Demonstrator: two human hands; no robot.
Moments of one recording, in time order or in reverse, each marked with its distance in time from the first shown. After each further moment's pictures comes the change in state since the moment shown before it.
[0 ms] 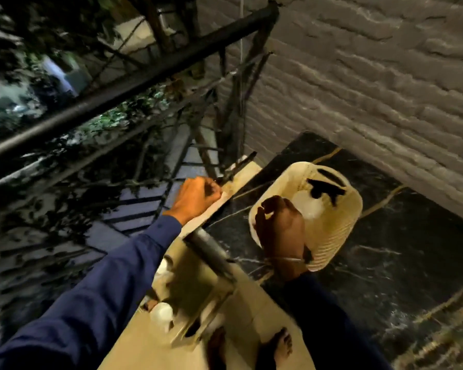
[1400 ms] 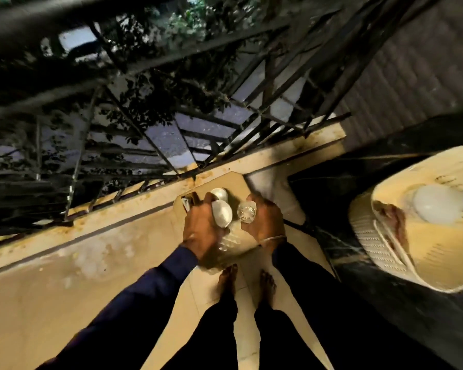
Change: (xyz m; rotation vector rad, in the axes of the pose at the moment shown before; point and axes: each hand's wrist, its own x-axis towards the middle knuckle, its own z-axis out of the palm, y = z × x) left_hand -0.209 -0.176 0.061 0.001 0.106 -0.666; right_hand -0.129 -0.068 0.235 0.022 -0.755 -0.302
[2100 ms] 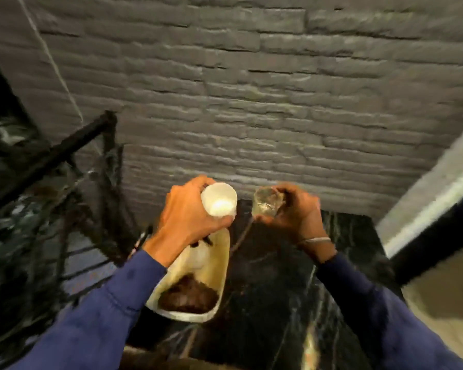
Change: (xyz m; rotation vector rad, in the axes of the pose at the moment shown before) left_hand -0.166 0.486 -0.096 -0.079 -0.082 1.278; right_hand -0.281 0.158 -0.438 0.005 1.145 0.391
